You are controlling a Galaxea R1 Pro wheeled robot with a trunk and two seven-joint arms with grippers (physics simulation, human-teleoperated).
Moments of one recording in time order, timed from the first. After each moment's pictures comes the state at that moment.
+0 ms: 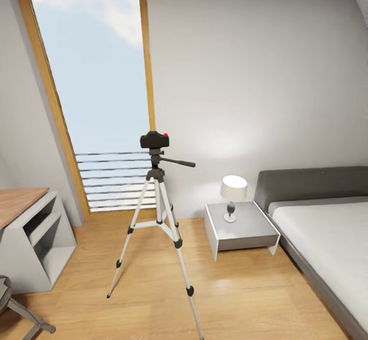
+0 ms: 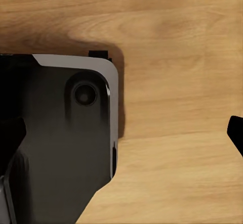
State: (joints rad) left arm -0.25 0.03 0.06 0.00 0.44 0.03 0.19; right arm -0.18 -0.11 0.10 0.03 -0.07 -0.01 0.06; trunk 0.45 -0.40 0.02
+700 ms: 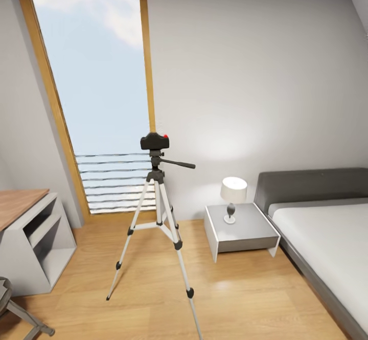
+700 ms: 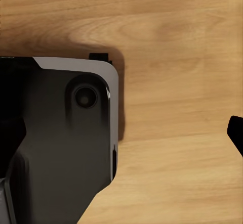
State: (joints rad) left arm -0.25 0.03 0.06 -0.01 0.44 0.03 0.19; right arm -0.18 -0.11 0.10 0.03 -0.07 -0.01 0.06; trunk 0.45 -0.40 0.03
